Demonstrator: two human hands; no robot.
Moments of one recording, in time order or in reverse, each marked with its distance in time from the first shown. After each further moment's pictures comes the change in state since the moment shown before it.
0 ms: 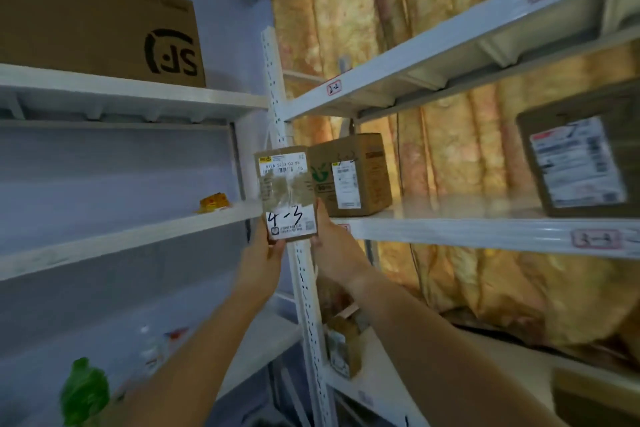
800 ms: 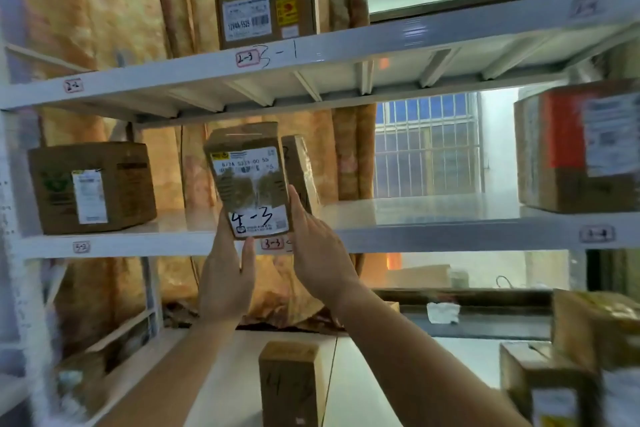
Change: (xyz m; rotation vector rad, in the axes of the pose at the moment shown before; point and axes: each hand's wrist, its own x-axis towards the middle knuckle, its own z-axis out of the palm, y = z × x) left_hand -0.117 0.254 0.233 -0.371 0.035 0.414; right_hand -0.221 0.119 -0.290 -0.645 0.405 -0.030
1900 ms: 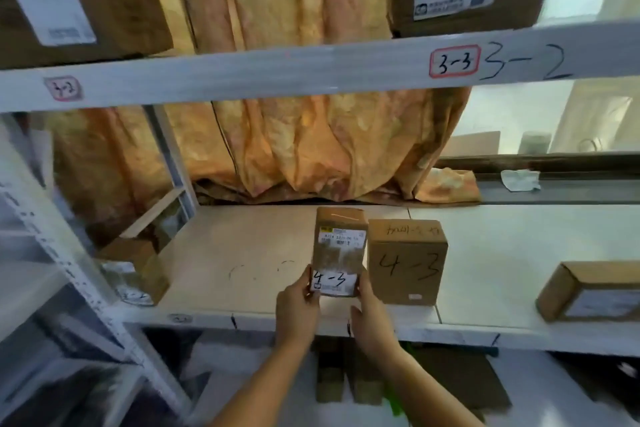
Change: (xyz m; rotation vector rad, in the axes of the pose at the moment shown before) left_hand -0.205 -0.306 0.036 -0.080 -0.636 -0.653; right_hand -0.198 -0.040 0.350 0.368 -0.432 1.007
